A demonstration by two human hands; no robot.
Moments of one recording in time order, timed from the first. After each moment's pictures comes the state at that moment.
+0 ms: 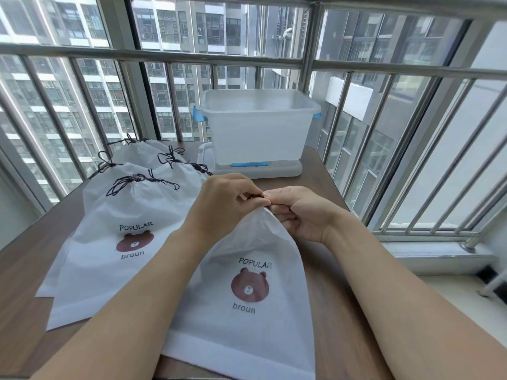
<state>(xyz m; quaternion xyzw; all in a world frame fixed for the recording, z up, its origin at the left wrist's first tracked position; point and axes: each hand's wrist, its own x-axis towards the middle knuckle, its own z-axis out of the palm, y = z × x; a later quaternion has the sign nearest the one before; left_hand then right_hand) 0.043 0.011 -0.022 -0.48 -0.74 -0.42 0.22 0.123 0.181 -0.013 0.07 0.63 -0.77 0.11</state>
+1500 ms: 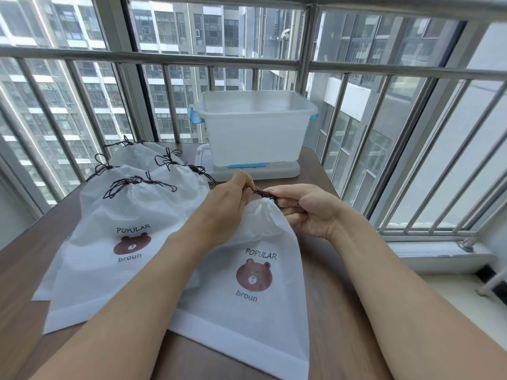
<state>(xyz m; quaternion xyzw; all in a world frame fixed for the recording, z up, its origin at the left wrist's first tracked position) 0.045 0.015 -0.027 -0.42 -0.82 -0.38 0.09 0.123 0.198 -0.008 0.09 0.58 -0.80 0.10</state>
